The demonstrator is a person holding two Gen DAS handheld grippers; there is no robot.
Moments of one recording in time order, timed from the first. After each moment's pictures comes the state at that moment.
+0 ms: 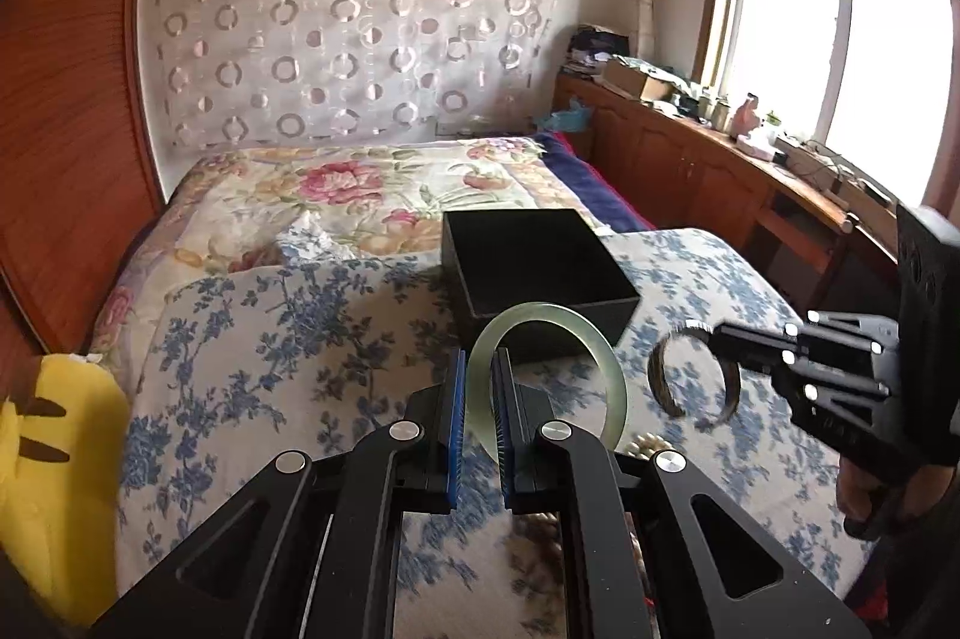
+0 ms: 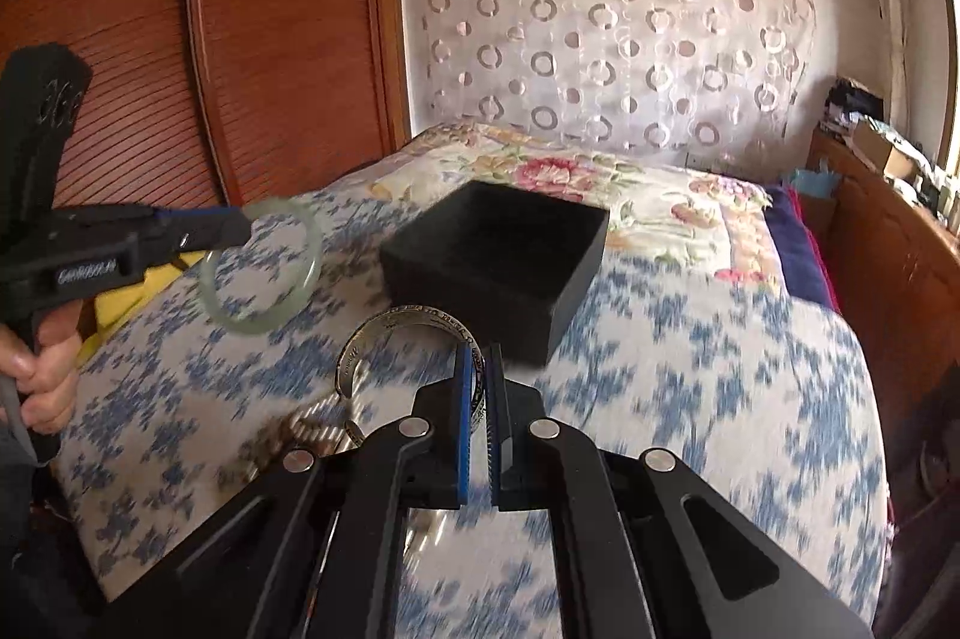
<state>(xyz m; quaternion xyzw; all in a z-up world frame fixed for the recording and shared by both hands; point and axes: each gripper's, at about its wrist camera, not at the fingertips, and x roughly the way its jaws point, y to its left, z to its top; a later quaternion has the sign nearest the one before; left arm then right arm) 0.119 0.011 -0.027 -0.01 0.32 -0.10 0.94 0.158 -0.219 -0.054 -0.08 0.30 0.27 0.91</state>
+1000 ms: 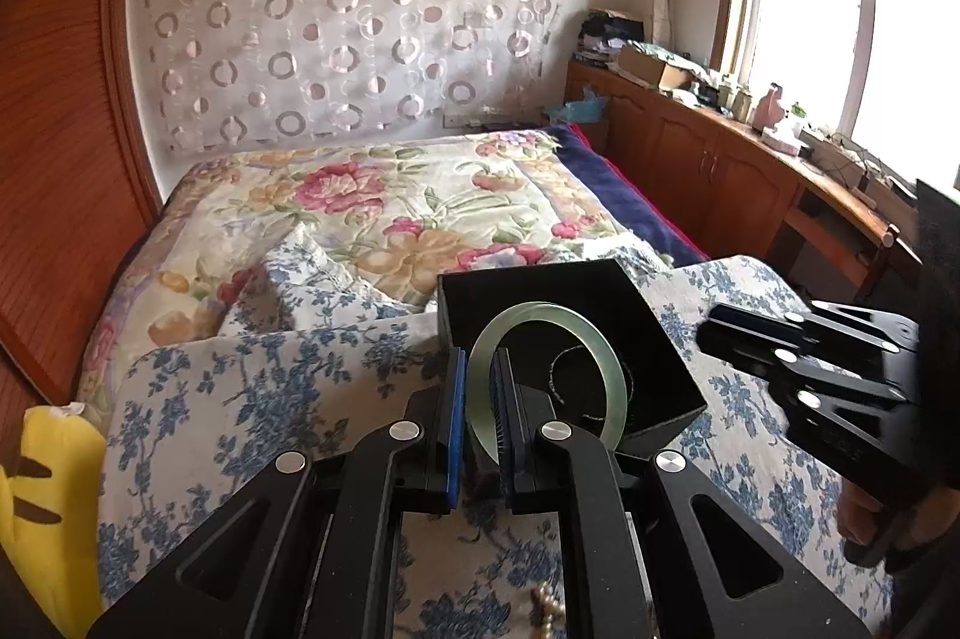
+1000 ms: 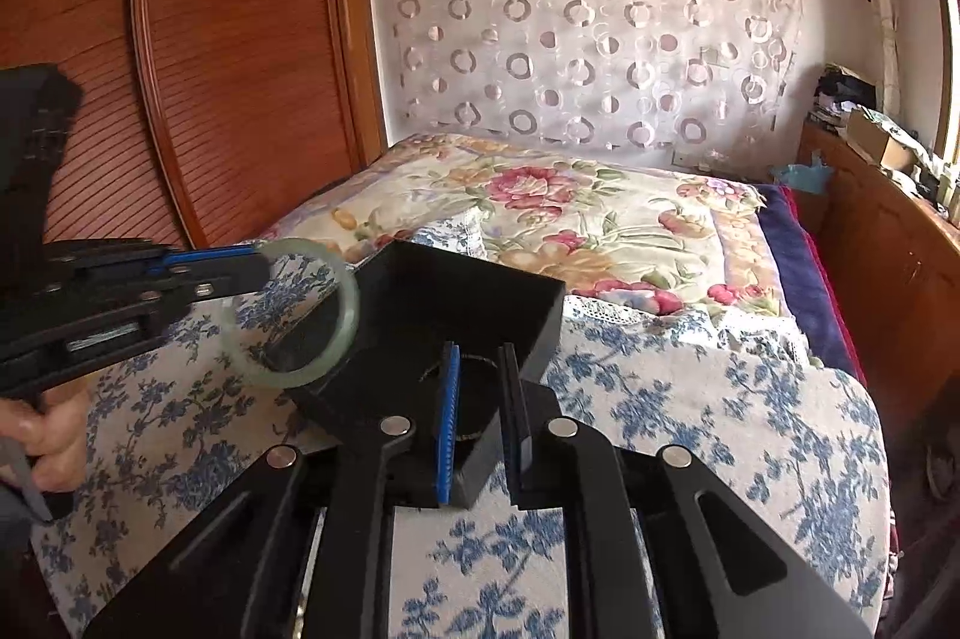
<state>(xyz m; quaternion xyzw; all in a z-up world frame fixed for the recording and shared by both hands) 0.219 -0.017 -0.032 0.01 0.34 -0.09 0.94 0.246 -0.221 -0.053 -0.06 0.31 0.25 0.92</state>
